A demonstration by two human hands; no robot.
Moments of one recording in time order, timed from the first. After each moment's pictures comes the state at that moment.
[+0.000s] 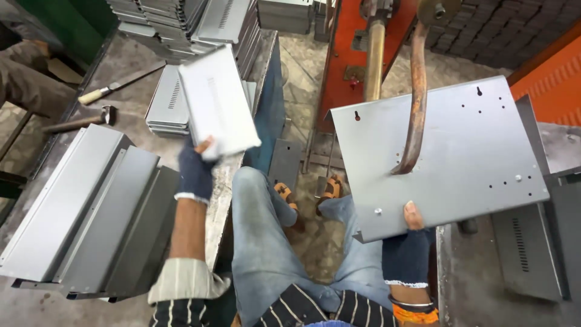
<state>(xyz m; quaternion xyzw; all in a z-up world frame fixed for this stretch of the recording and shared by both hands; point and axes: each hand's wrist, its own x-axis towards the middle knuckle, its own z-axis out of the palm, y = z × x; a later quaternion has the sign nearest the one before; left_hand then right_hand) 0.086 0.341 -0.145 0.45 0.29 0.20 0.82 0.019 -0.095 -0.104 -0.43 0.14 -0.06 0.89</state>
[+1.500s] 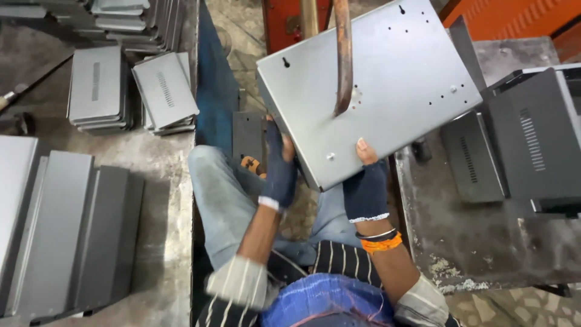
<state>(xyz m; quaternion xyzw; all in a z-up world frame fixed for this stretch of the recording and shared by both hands) 0.061 0.058 -0.171 0.46 0.07 0.03 0.88 0.020 -0.091 -0.089 -0.36 0.12 -0.07 0.92</state>
